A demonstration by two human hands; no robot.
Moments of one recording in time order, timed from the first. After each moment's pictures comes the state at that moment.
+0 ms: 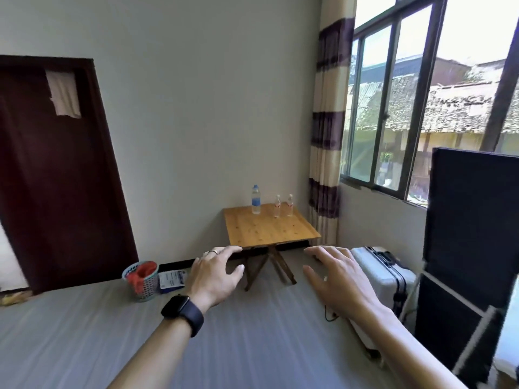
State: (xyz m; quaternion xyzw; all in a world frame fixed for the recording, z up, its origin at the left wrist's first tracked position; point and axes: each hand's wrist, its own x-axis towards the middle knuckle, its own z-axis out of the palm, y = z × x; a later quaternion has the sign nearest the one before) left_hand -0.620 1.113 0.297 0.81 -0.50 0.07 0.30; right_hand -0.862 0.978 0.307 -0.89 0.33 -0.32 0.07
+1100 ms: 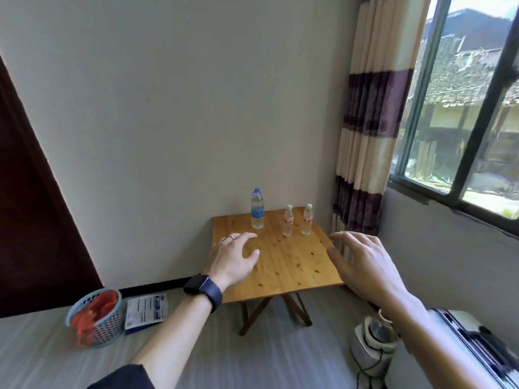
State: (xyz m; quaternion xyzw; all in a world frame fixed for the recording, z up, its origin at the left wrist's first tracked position) left_hand -0.234 0.484 0.261 0.82 -0.49 0.01 0.29; right_hand -0.487 0.349 0.279 -0.88 0.38 -0.29 0.09
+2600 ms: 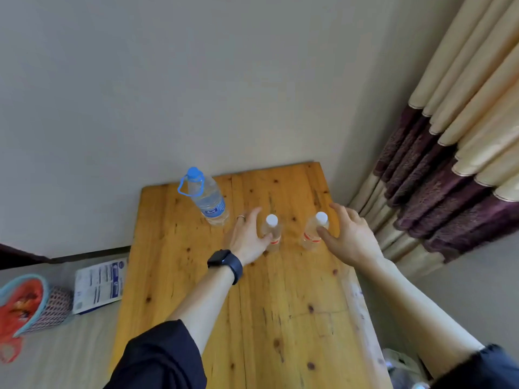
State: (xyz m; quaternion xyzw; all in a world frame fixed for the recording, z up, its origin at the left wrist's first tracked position) left_hand 0.114 -0.269 0.012 0.88 -0.35 -0.23 0.22; right_hand -0.077 -0.425 0.029 -0.86 0.43 -0.03 0.27
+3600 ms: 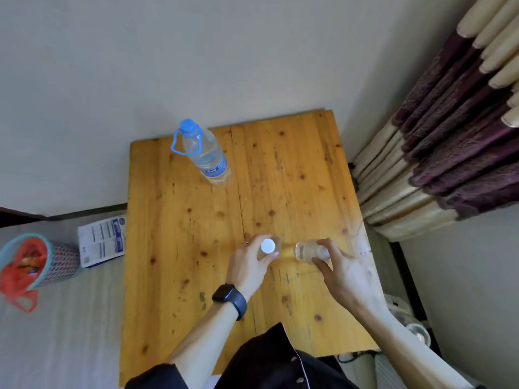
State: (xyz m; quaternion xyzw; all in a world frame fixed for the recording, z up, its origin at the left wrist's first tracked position) left_hand 0.060 -0.181 -0.051 0.87 -0.30 -0.28 0.27; right_hand -0.112 -0.314 -0.027 -0.86 0.41 0.07 0.30
